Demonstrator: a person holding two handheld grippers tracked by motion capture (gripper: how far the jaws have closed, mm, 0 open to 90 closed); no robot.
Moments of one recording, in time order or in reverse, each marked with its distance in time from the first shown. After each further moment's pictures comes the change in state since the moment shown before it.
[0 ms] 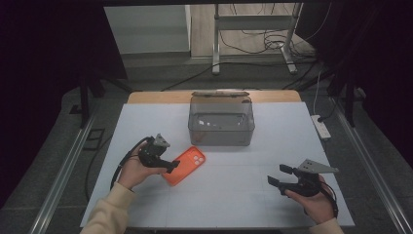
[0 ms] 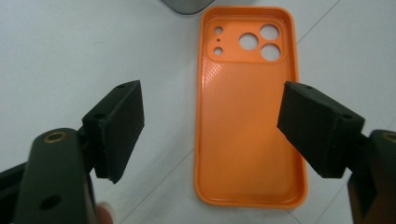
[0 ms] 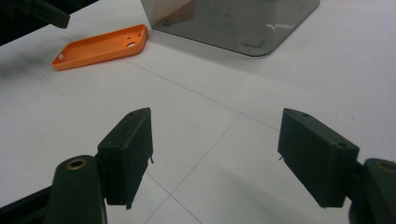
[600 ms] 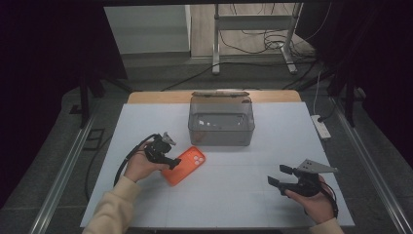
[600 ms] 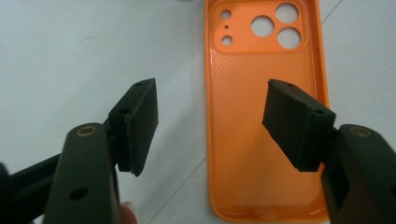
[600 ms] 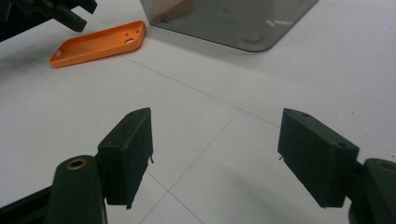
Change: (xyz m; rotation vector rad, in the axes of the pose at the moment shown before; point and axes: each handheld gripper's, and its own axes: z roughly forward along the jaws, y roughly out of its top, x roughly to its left) left arm 0.006 0.013 0.021 0.100 -0.007 0.053; right arm -0.001 -0.001 0.001 0.012 -0.004 0.004
